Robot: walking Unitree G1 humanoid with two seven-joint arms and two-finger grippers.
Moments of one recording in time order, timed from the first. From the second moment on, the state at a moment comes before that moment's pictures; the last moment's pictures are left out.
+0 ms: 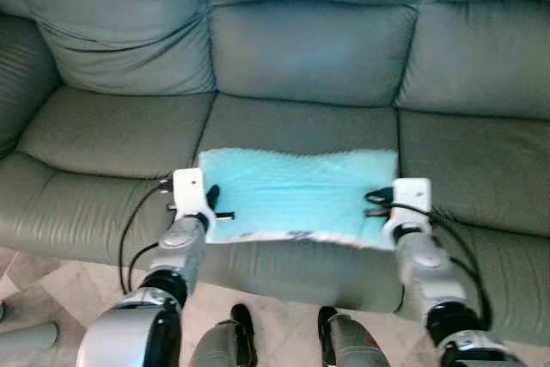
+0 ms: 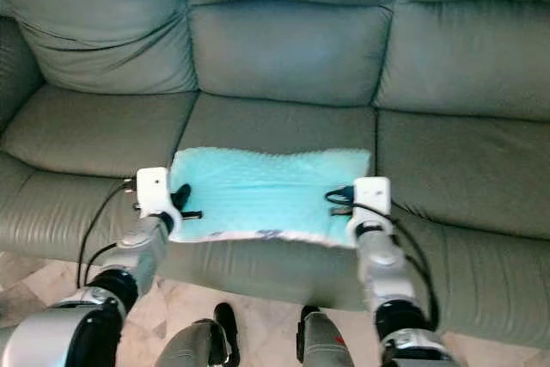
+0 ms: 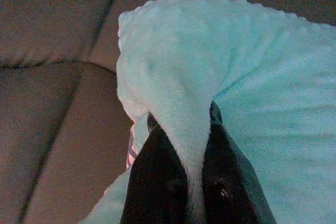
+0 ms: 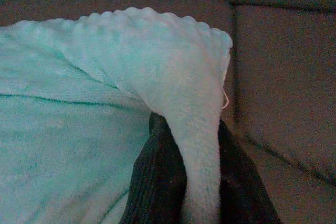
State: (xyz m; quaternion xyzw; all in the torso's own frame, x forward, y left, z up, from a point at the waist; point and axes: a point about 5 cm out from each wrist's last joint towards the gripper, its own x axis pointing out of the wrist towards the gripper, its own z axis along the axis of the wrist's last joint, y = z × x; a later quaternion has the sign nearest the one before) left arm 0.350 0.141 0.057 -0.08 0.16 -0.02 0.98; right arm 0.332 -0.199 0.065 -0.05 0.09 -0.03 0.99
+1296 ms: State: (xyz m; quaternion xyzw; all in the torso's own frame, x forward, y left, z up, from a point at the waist) left arm 0.373 0.145 0.091 -0.09 0.14 0.00 0.99; right arm 0.335 -0.186 0.069 -0.01 0.06 0.00 1.00
